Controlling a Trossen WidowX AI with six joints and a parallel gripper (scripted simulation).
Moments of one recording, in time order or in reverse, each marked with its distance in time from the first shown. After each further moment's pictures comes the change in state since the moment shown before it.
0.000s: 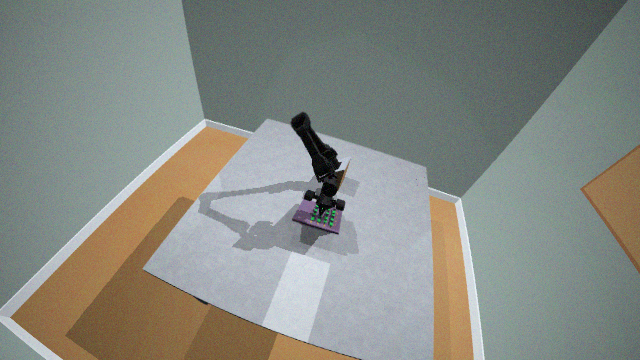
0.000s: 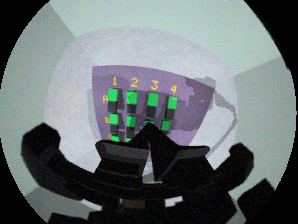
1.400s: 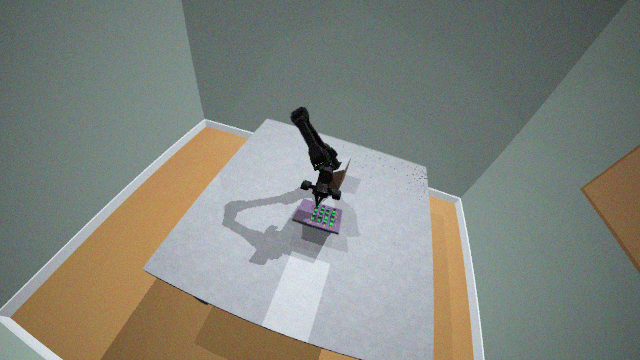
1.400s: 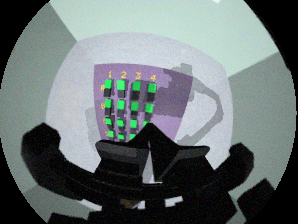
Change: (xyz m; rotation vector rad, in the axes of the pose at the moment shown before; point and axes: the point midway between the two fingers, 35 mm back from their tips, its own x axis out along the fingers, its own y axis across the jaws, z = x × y) arm -0.034 -0.030 -0.019 0.005 -0.047 0.001
